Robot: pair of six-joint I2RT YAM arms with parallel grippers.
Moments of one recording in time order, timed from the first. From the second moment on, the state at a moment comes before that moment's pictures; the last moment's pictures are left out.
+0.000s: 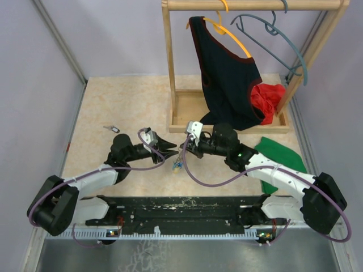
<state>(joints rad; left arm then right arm) -0.54 1.20 0.38 0.85 0.78 0.00 0.78 1.16 0.71 0.19 -0.45 -0.25</state>
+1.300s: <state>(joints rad) -0.66 1.49 0.38 0.66 0.65 -0.21 0.95 1.20 0.55 -0.16 -0.14 0.28</state>
